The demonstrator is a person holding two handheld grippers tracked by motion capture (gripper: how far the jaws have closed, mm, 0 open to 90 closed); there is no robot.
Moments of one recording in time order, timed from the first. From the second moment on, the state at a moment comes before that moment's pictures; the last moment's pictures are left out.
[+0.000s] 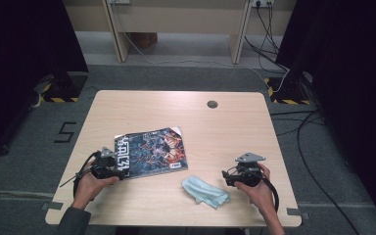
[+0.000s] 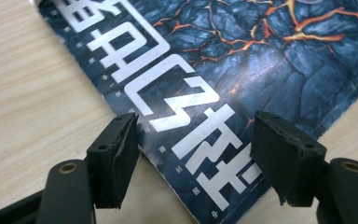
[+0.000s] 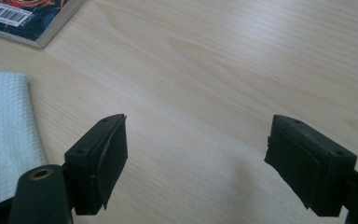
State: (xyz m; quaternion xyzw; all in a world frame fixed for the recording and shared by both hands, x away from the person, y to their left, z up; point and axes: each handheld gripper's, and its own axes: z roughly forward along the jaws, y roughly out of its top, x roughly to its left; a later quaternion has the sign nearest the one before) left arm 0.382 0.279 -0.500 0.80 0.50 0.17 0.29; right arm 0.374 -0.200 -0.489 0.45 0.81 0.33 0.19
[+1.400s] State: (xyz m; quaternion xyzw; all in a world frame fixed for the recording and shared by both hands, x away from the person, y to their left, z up) left arm 0.392 0.267 -0.501 0.77 0.53 0.19 0.31; right arm 0.457 -0.051 -0.473 0.36 0.86 0.32 0.14
